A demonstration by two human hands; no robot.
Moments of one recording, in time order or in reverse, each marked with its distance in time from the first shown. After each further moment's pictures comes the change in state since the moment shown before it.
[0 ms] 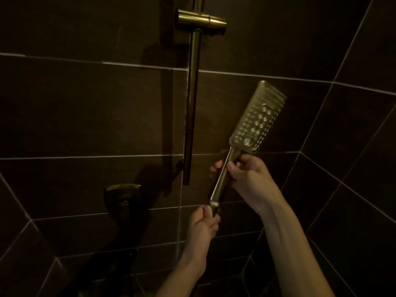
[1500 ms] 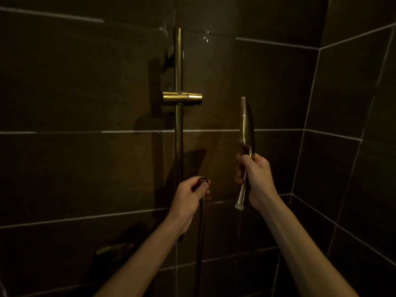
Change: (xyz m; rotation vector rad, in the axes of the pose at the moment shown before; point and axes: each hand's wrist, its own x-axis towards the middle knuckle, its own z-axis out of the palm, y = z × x) left_hand 0.082 0.143 0.022 0.210 -0.108 0.519; right_hand 0.048 -0.095 -0.007 -0.143 0.275 -0.335
